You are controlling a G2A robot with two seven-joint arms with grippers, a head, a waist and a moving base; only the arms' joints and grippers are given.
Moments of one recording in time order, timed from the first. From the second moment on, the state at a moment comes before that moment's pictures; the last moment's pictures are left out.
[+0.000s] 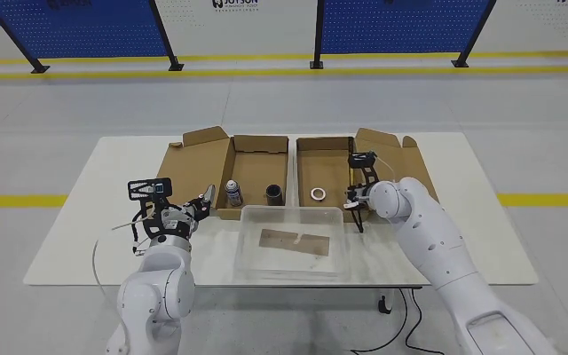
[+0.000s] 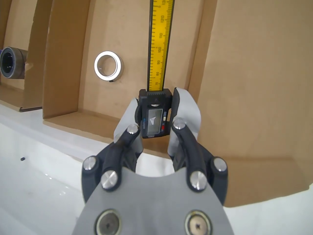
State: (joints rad) left arm 1.60 -1.43 -1.51 -2.15 1.44 0.24 -0.56; right arm -0.75 -1.28 0.98 -1.05 -0.88 0.14 0.88
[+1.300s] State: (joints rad) left arm 1.60 -1.43 -1.51 -2.15 1.44 0.24 -0.56; right arm -1.13 -1.21 1.29 -1.63 -1.01 -0.07 0.45
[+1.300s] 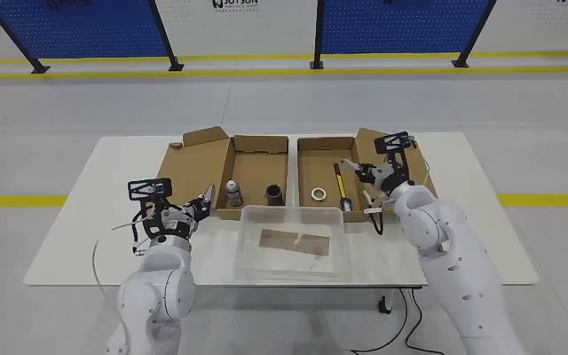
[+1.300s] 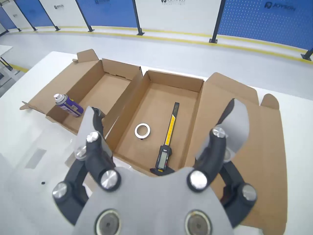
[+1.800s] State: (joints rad) left arm 1.60 -1.43 -1.51 -2.15 1.44 0.24 -0.56; right arm -1.57 -1.16 1.57 -2.01 -0.95 -0.23 0.38
